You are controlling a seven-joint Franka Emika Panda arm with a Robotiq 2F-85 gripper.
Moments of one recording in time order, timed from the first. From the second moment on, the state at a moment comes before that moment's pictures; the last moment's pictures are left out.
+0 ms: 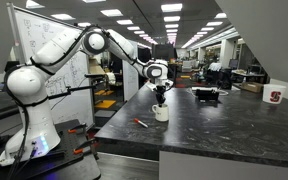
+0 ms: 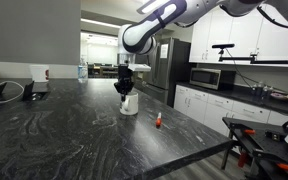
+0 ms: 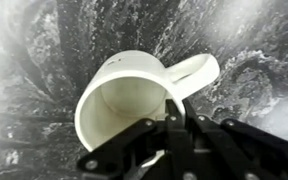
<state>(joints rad) -0.04 0.81 -0.09 -1.41 0.09 2.23 0.15</state>
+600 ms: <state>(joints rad) 0.03 0.65 -0.02 -1.56 0.06 2.23 0.15</state>
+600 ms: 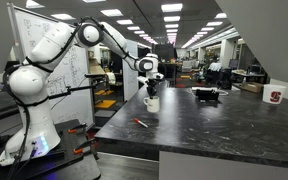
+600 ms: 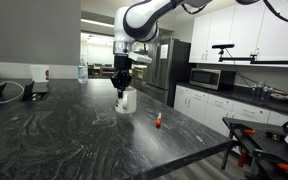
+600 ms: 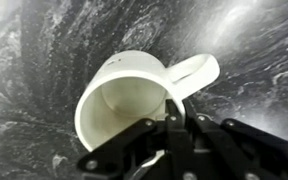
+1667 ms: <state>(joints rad) 0.11 0.50 0.09 -1.93 0.04 2.43 0.01</state>
